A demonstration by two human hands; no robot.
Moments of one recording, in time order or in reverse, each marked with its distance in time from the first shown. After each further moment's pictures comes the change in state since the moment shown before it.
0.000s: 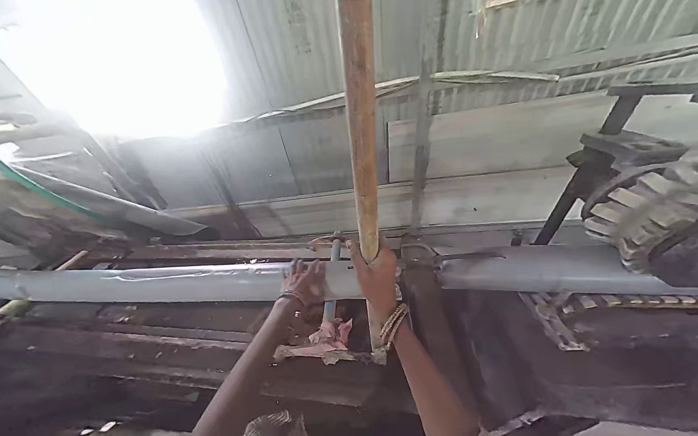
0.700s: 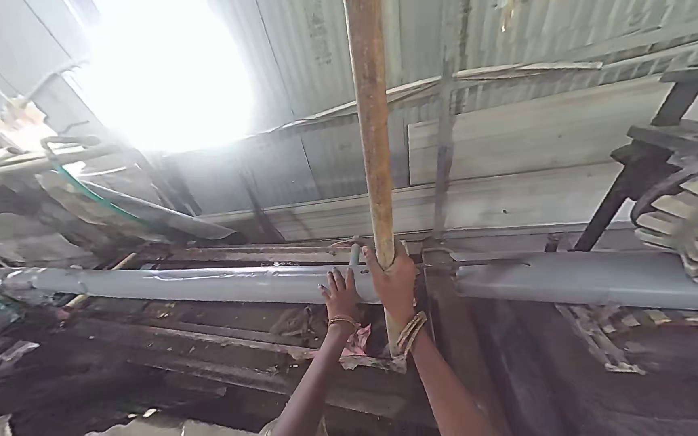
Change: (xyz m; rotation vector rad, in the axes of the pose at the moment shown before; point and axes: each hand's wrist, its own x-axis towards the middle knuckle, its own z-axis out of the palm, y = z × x) left_hand -0.008 0.068 0.059 0.093 0.177 -0.182; right_hand 0.000 -0.004 0.000 0.005 0.013 -0.007
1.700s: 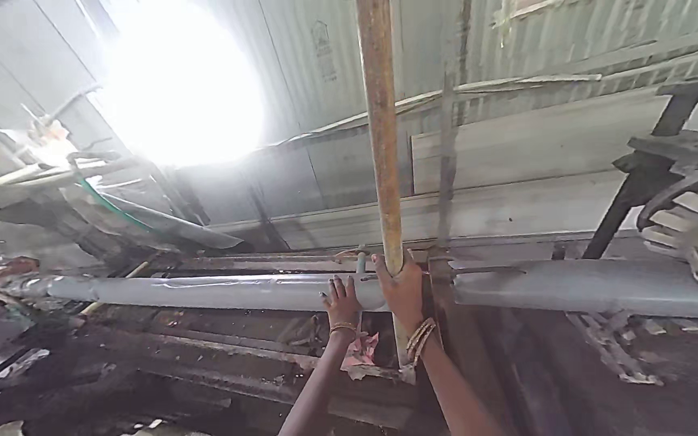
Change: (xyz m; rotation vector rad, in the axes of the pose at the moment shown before) left_hand 0.008 -0.021 0.006 -0.086 0.045 -0.021; right_hand -0.001 -0.005 -0.002 -0.035 0.000 -0.008
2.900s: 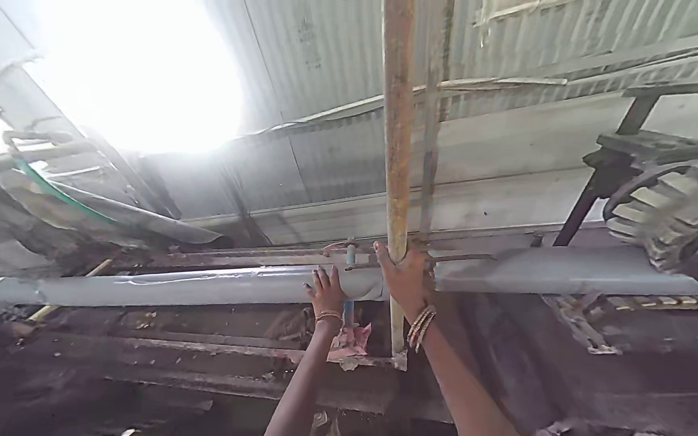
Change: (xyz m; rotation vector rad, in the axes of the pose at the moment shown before) left_hand 0.012 -0.023 0.001 -0.024 0.068 0.023; right_hand 0.000 0.003 0.003 -0.024 0.033 0.041
